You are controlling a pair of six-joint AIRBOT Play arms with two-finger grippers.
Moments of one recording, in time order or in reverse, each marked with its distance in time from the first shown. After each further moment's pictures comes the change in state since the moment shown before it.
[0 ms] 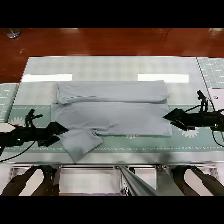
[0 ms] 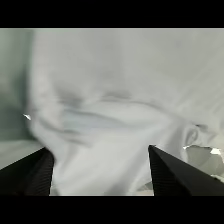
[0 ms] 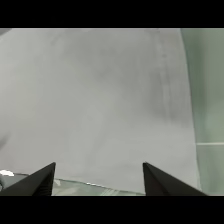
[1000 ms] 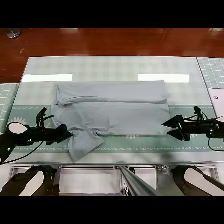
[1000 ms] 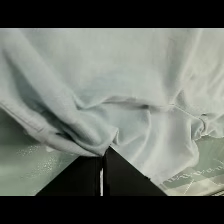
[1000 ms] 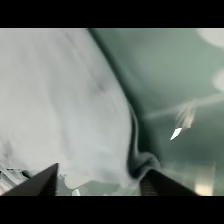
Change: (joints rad) left arm -0.189 -0.001 -0.027 -0.080 0.114 0.068; right arm -0.134 -0.204 -0.088 0.058 0.014 0.045
